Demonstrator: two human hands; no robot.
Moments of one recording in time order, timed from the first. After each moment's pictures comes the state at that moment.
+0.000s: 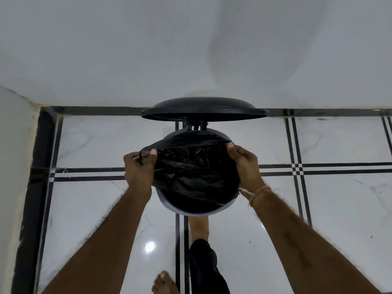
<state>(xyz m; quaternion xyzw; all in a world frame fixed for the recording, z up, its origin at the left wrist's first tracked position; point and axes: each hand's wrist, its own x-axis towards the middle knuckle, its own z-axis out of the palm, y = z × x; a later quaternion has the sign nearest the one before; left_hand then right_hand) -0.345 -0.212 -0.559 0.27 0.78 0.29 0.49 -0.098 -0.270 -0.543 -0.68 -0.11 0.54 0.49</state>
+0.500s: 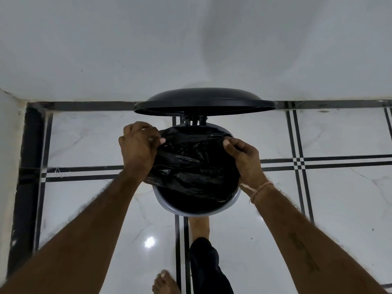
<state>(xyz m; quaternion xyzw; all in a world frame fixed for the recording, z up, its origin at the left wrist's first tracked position) -0.349 -0.156 -0.578 0.72 0.64 0.13 0.24 -0.101 -0.263 -0.559 -0.64 -0.08 0.54 0.53</state>
